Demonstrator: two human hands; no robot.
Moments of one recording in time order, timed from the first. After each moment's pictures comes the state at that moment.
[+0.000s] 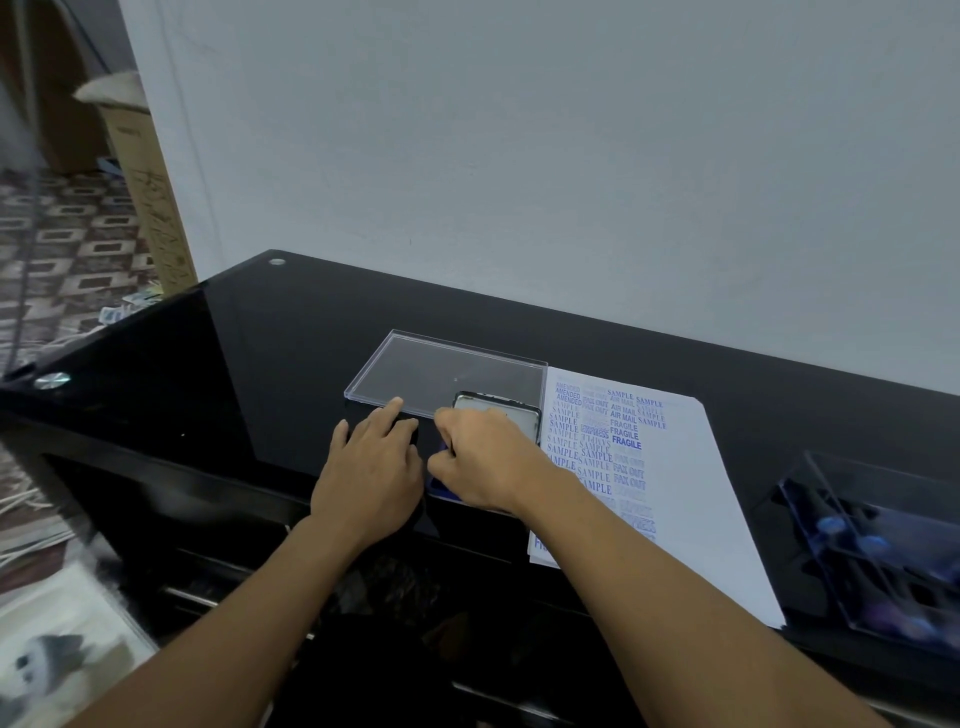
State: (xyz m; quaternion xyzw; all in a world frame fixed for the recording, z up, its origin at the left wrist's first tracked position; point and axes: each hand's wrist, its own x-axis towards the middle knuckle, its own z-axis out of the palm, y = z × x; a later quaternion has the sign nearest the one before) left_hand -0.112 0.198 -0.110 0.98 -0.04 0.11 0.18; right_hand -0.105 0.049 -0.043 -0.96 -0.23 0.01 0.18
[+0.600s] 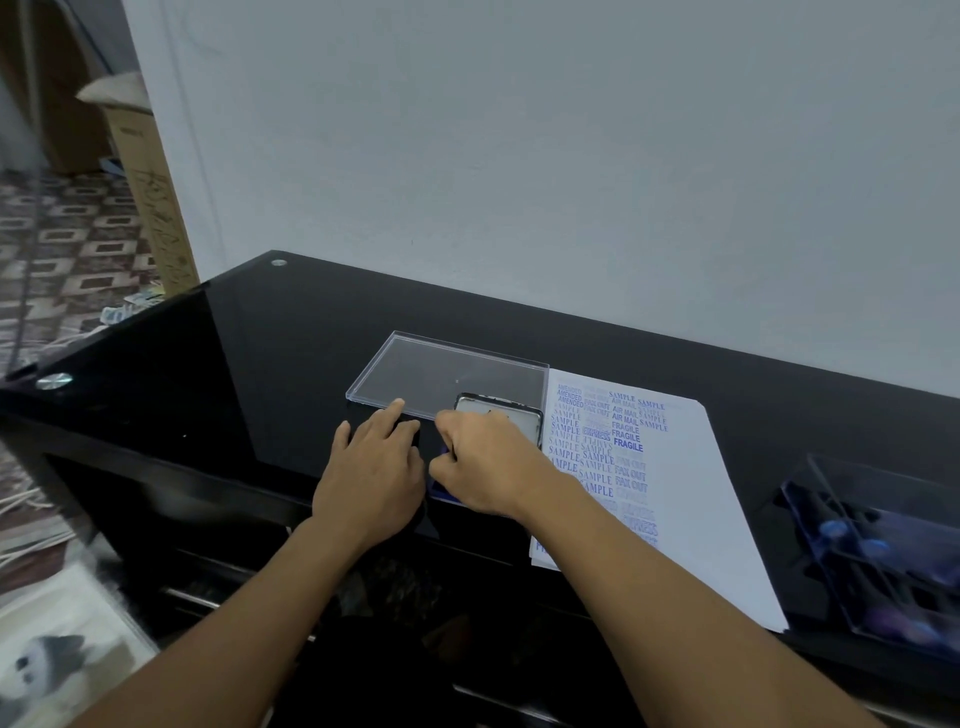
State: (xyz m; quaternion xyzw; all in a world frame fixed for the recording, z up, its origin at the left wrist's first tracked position) left_hand -0.113 0.199 -0.110 0.98 -0.04 0.10 0.18; right_hand -0.106 0.050 -0.044 -0.96 -0.23 0.00 0.17
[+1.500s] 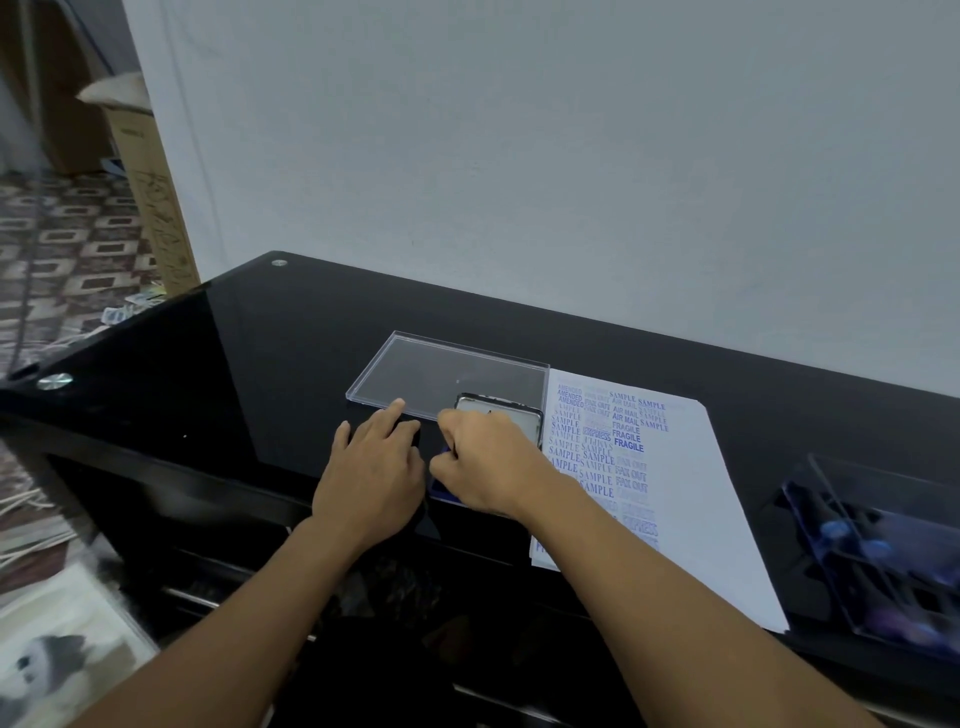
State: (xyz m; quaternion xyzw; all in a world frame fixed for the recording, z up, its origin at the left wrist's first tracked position) left_hand -0.112 0.198 -0.109 0.98 -0.04 0.11 0.19; right_hand -0.106 0.050 -0.044 -0.96 -0.23 0.00 0.18
